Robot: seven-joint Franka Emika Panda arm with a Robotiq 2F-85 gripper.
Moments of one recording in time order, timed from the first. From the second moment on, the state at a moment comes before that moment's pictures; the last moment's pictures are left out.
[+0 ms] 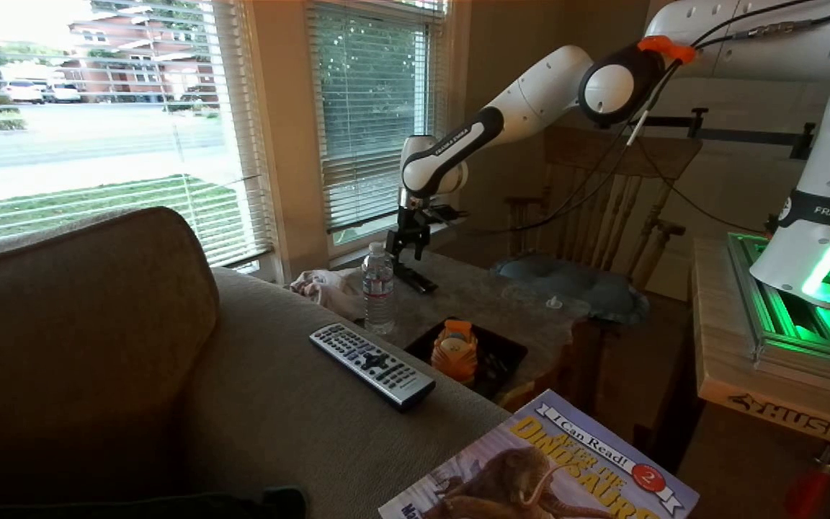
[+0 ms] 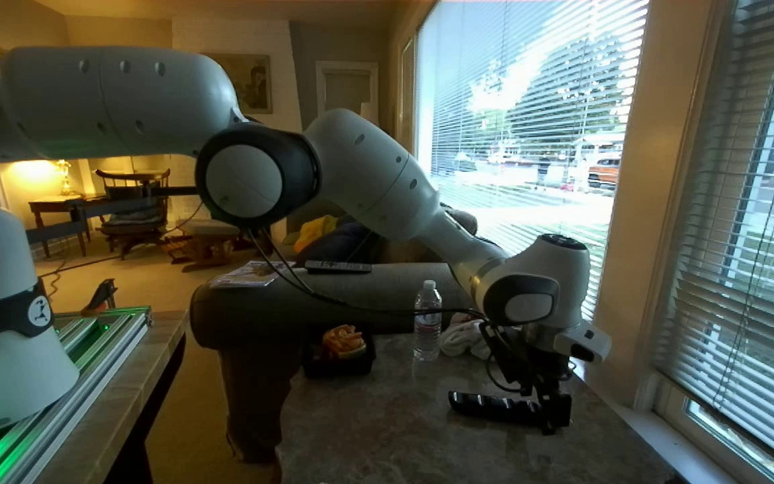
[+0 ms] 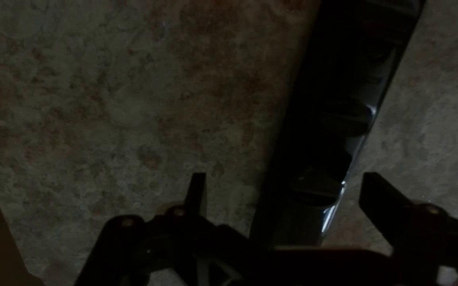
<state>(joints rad) -0.06 1.49 0.01 -0.76 0.06 2.33 0.11</state>
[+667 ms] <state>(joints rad) -0.05 1.48 0.02 -0.75 0.06 2.32 0.11</state>
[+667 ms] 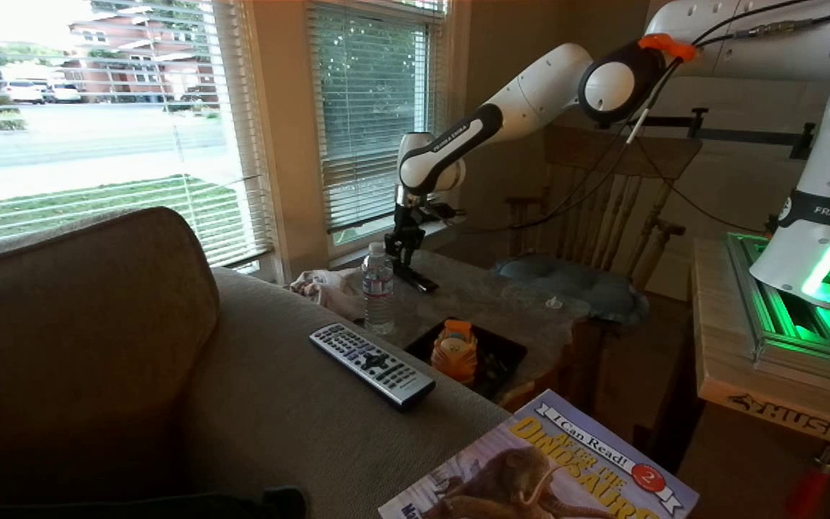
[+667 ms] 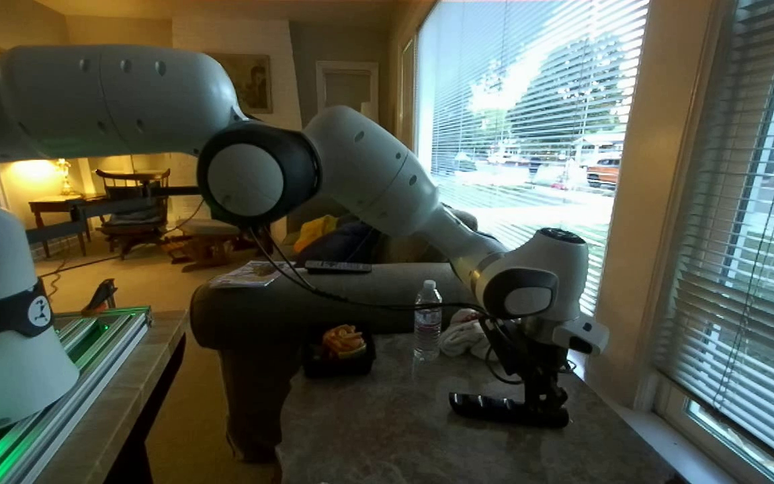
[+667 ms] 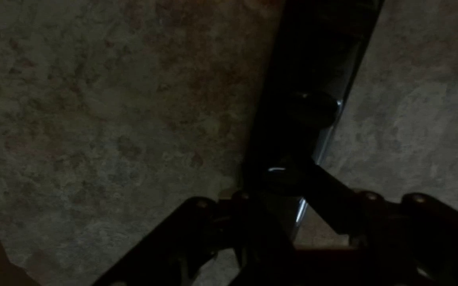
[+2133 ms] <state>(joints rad) -0.03 1.48 0.00 -0.73 0.06 2.27 0.07</state>
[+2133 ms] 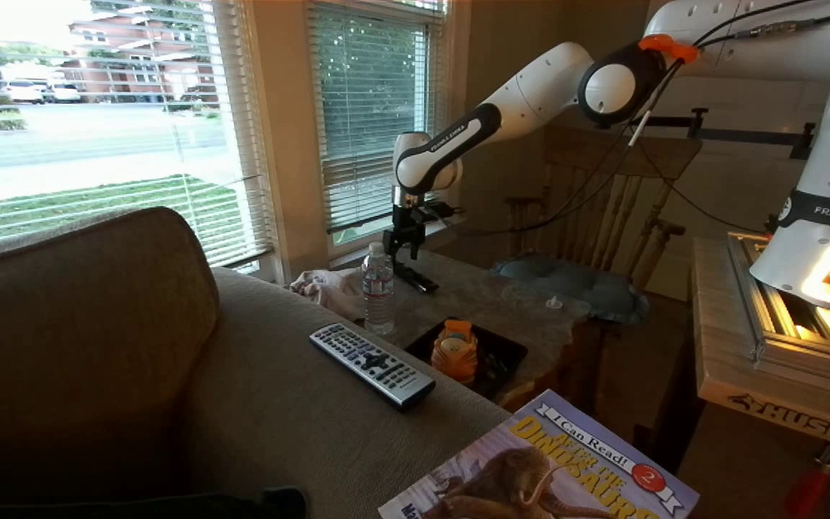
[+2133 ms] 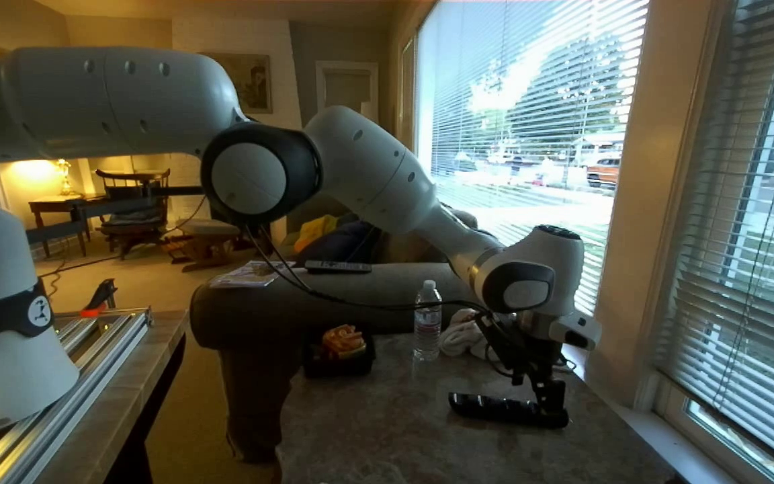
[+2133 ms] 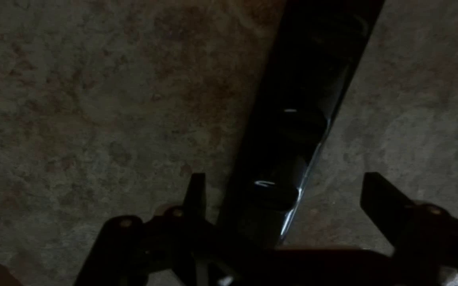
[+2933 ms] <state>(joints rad) -0.04 1.49 -0.02 -0.73 0.06 2.27 0.07</state>
